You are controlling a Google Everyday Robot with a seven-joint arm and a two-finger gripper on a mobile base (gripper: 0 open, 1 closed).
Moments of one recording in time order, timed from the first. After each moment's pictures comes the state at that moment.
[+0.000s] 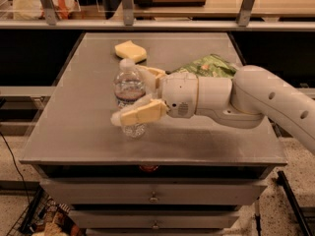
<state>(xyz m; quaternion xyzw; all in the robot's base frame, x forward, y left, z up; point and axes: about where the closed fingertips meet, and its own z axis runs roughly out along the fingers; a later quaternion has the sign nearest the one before) 0.485 0.055 0.929 -0.46 0.54 0.46 0.53</state>
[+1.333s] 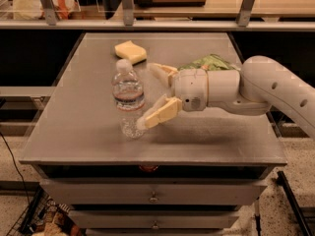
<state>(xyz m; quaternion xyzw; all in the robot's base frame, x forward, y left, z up) 0.513 0.025 0.903 -0.50 0.55 0.43 0.51</state>
